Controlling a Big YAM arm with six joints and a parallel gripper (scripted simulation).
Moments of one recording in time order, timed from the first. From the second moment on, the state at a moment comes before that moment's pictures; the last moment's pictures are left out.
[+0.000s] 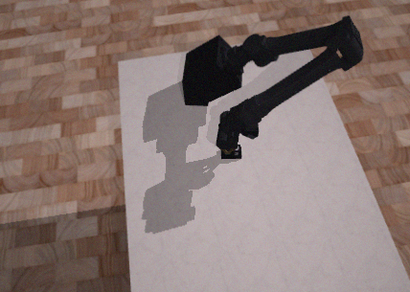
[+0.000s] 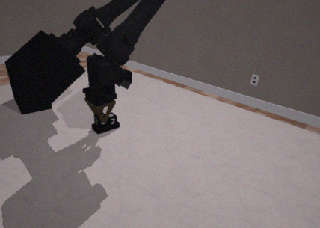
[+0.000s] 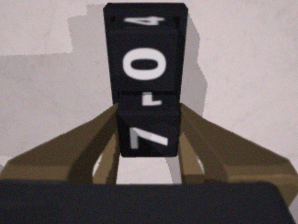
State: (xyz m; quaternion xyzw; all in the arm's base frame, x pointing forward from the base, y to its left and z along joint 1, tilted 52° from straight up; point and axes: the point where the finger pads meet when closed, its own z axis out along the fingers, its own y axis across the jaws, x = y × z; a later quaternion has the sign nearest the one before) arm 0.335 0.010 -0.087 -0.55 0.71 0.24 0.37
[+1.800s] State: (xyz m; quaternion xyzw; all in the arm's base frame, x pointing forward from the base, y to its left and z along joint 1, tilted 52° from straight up) arm 0.333 0.012 -0.088 -0.55 0.71 0.24 0.37
